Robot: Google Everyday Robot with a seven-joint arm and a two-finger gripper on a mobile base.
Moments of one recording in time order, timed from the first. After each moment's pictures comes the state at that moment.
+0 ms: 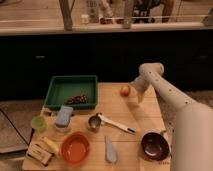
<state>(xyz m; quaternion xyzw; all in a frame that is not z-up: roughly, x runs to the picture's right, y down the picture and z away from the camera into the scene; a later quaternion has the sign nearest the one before) 0.214 0.041 0.954 -0.22 -0.15 -0.20 0.94</state>
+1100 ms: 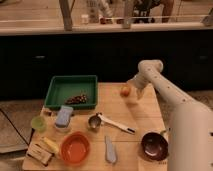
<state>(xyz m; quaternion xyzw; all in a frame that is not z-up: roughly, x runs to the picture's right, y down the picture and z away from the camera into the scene) 0.208 0.018 0.956 -0.21 -0.15 -0.21 0.94</state>
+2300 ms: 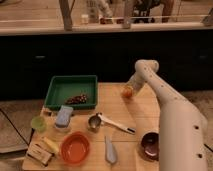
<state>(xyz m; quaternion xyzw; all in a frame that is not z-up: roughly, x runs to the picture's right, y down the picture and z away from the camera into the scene) 0.192 0.031 0.975 -0.24 -0.18 -0.24 0.93</state>
